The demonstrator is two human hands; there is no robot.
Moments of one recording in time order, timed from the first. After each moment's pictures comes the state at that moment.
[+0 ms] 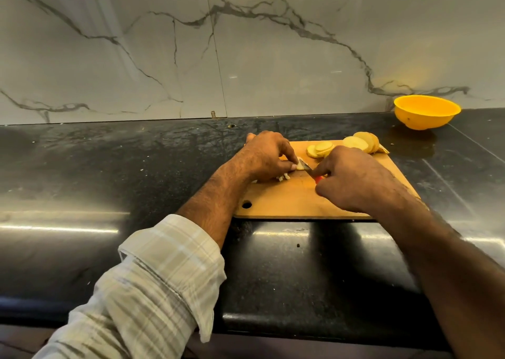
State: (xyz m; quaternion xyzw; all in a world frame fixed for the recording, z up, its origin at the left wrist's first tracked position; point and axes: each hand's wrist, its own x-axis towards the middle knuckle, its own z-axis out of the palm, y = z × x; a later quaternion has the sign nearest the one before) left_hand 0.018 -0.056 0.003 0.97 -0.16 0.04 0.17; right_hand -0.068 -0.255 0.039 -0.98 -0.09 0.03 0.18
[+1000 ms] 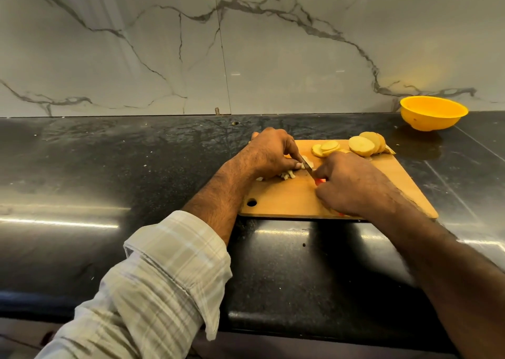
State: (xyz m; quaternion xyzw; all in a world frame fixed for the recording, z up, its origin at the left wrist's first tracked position) left_hand 0.024 -0.050 0.001 0.96 -0.16 0.03 0.23; right_hand -0.061 -0.243 0.030 -0.98 -0.10 0.04 0.15
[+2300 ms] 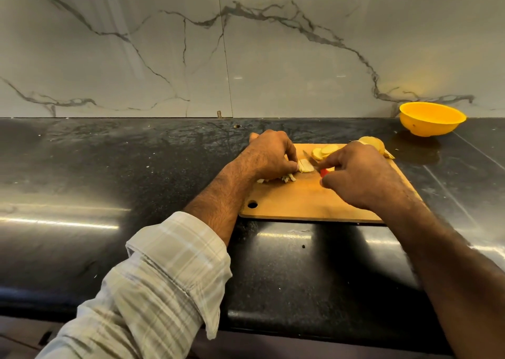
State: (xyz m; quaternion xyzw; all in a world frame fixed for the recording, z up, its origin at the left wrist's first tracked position) left_hand 0.010 -0.058 0.013 0.98 -0.11 0.05 0.16; right_hand -0.065 -0.257 0.043 -0.96 -0.09 -0.02 0.25
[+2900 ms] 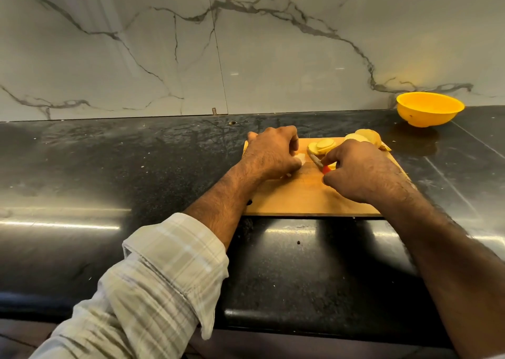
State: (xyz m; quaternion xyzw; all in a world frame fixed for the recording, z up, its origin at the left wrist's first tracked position) left_hand 0.005 -0.078 0.006 0.98 -0.09 0.09 0.17; right_hand -0.051 -0.263 0.040 -0.98 -0.06 0.02 0.18
